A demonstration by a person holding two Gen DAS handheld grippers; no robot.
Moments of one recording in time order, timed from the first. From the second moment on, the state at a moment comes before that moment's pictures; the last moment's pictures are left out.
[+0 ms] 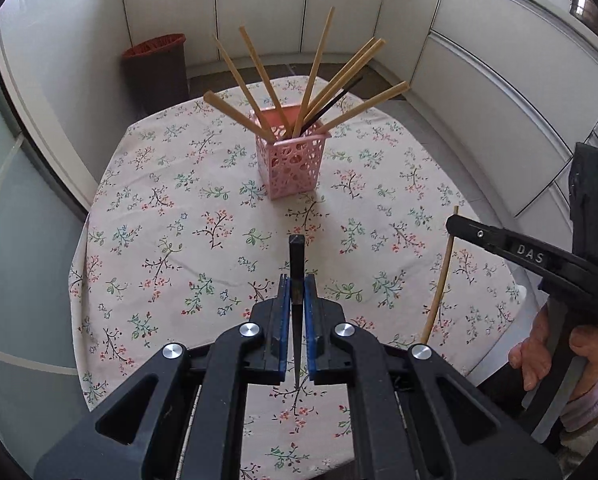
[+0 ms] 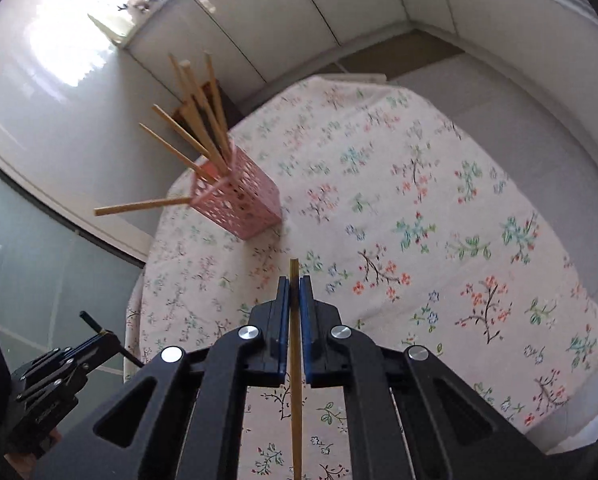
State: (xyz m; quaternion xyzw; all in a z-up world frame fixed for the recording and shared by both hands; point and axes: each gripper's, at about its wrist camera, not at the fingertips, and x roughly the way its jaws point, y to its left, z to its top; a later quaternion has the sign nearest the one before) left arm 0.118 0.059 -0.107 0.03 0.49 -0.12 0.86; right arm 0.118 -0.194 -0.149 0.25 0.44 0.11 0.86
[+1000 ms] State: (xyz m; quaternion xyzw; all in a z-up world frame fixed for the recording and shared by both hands) left arm 0.117 0.025 0.024 0.05 0.36 -0.12 0.92; right arm 0.115 -0.228 0.065 0.18 0.31 0.16 0.92
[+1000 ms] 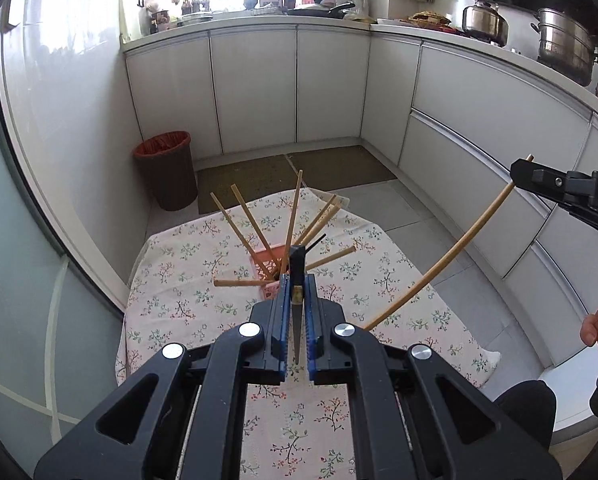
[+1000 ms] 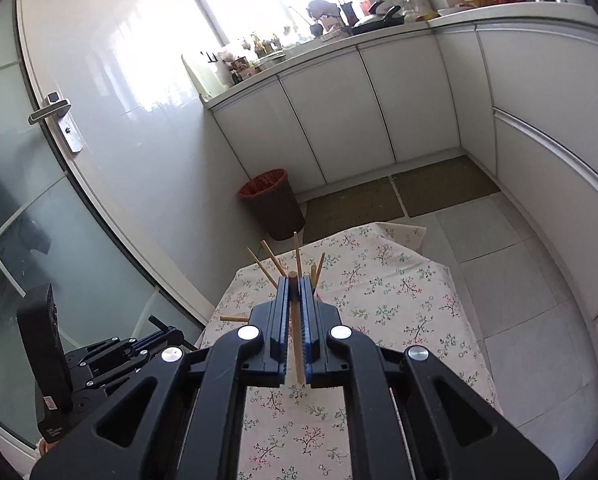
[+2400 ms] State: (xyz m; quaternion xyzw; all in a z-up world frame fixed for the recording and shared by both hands) left arm 0.239 0.116 0.024 -0.09 0.34 -0.03 0.94; right arm 0.283 -0.119 0.049 0.13 0.31 0.18 0.92
